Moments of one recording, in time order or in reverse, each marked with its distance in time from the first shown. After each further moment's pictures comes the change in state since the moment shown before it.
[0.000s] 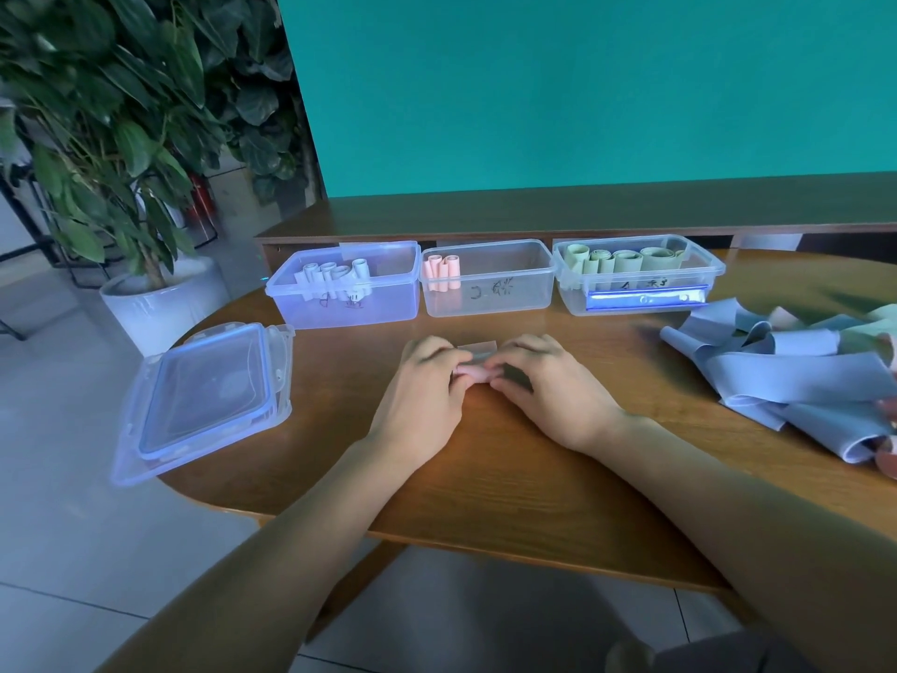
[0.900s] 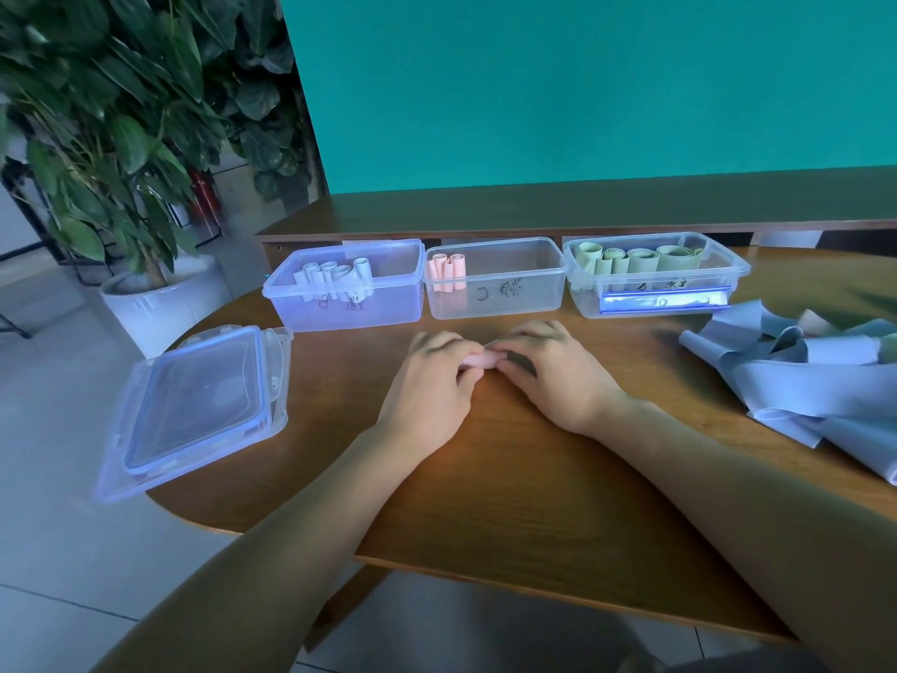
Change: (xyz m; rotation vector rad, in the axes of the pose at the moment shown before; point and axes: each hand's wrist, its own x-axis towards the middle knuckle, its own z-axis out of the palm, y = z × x) left_hand 0.025 -0.015 0.015 -0.029 -0.008 0.012; right_hand 0.030 0.017 0.006 -0.041 -0.030 0.042
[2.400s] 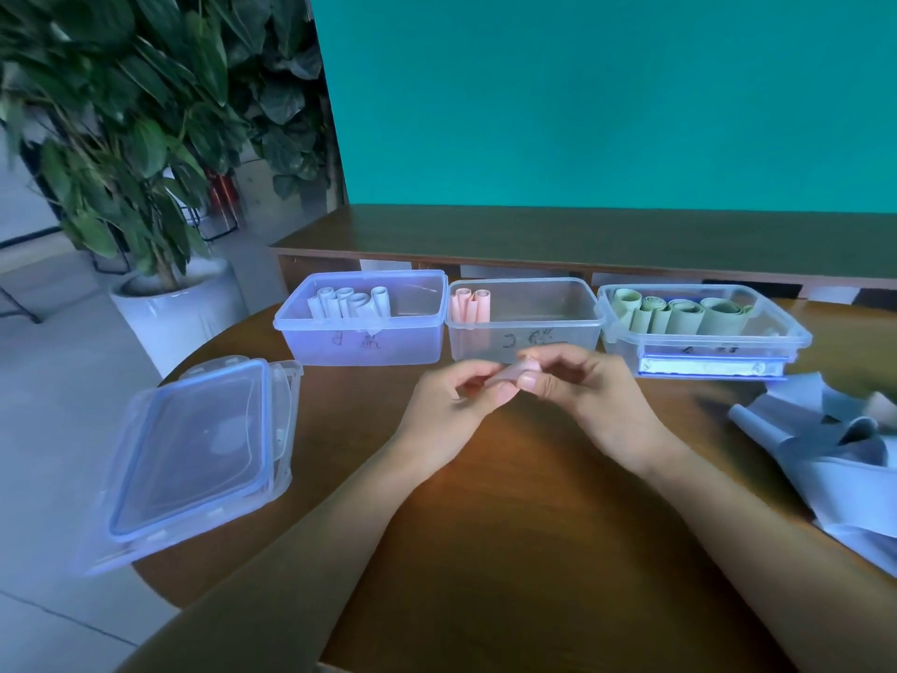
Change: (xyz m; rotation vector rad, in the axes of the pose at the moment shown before) left_hand 0.041 -0.017 -0.005 -0.648 -0.135 -0.342; right_hand 0.036 -0.001 -0.023 0.877 0.072 0.111
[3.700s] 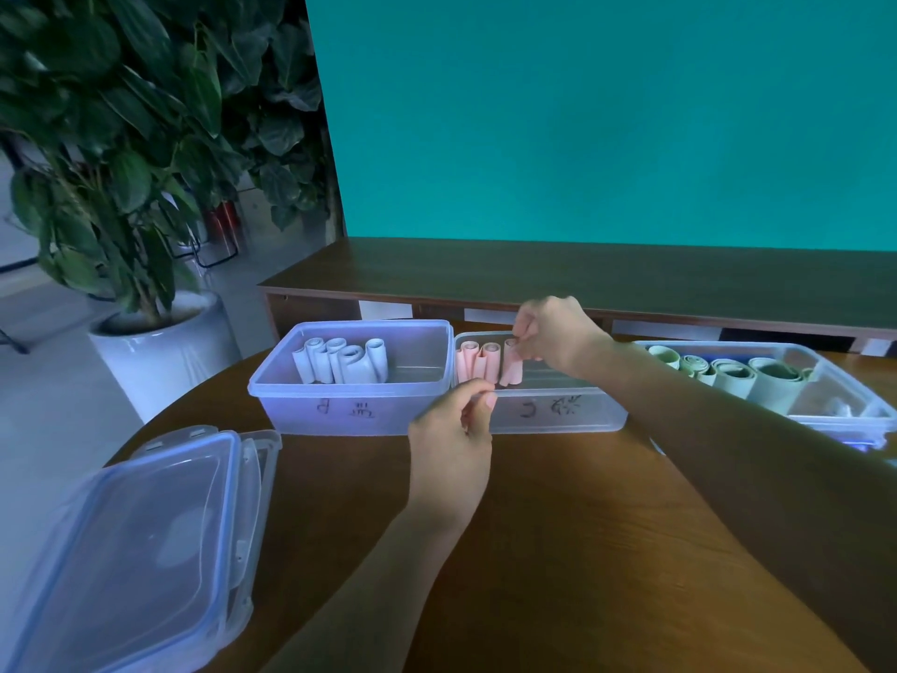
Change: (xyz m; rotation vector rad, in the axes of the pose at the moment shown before) left_hand 0.065 -0.012 0.011 0.190 0.387 0.030; right_hand 0.200 0.035 -0.016 -0.840 -0.070 0.245
